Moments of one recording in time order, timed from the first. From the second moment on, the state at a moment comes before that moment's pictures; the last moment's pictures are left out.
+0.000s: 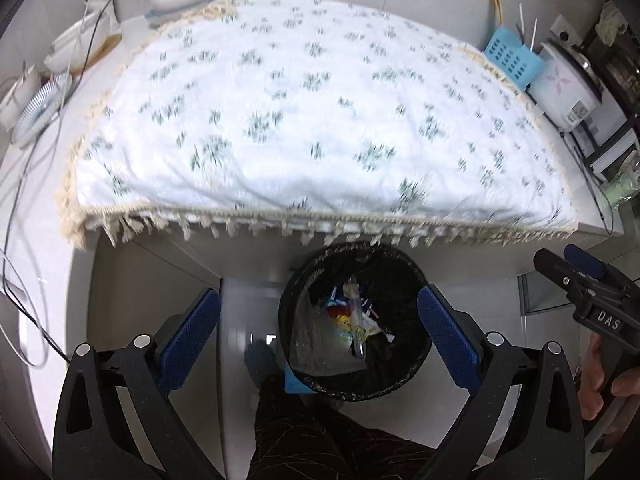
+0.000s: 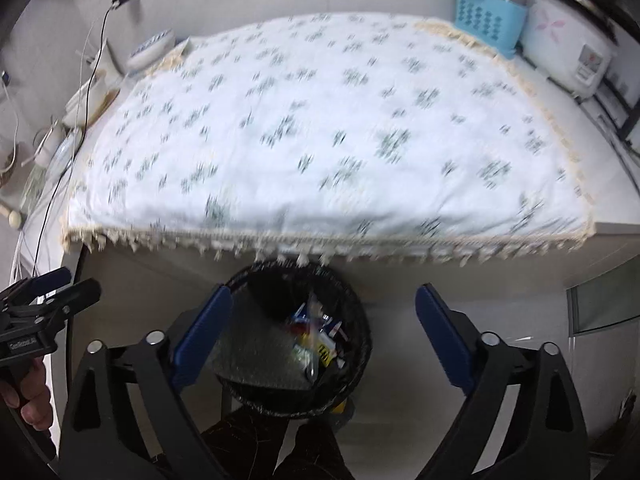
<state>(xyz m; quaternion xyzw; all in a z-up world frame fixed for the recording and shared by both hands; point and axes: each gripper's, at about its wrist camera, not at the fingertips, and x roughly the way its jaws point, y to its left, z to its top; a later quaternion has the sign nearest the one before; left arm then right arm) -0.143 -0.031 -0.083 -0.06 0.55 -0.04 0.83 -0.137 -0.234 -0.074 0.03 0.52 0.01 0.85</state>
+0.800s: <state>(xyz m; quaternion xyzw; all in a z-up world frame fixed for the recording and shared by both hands) -0.129 -0.016 -0.003 -0.05 0.51 -0.06 0.86 -0.137 -0.250 0.015 0.02 0.47 -0.03 0.88</state>
